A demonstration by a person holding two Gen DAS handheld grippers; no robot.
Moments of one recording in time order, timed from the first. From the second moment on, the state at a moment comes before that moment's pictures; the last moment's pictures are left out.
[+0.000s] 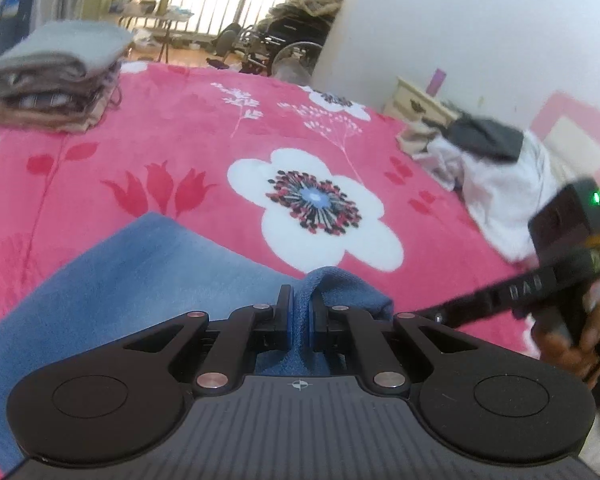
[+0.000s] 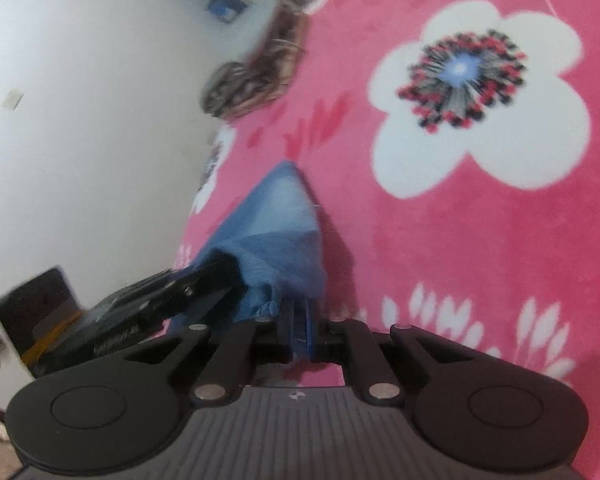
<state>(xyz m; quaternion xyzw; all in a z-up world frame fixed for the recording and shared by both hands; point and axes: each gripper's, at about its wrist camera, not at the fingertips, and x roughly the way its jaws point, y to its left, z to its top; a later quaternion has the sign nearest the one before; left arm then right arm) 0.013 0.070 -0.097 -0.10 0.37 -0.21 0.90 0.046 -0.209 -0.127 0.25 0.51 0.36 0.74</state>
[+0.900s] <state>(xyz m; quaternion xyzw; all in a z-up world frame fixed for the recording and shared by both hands) -0.020 0.049 -0.104 0.02 0.37 -0.26 0.89 -0.015 -0.125 -0.105 -0.10 0.42 0.33 0.84</state>
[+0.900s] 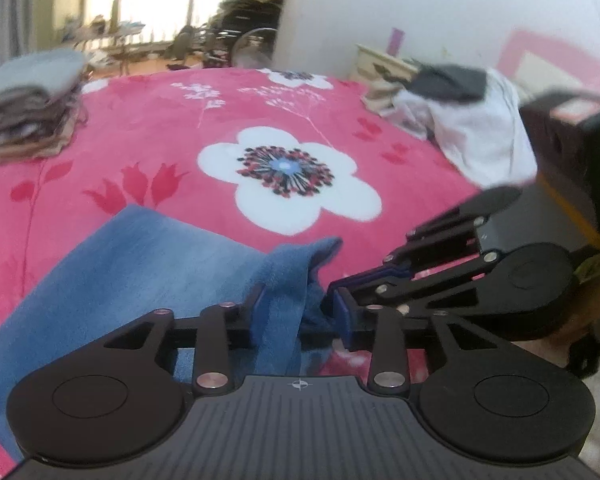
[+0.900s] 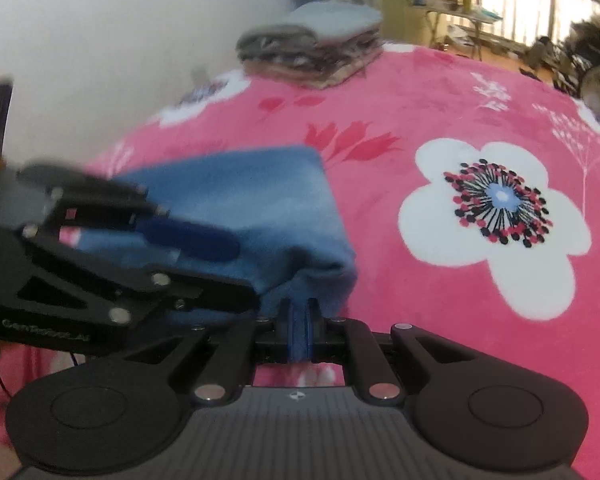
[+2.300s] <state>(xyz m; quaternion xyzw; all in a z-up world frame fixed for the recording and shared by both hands) 0.010 0.078 -0.104 -0.12 0.38 -0.22 0.89 -0.068 -0.078 -0.129 -0.42 0.28 0.37 0.78</state>
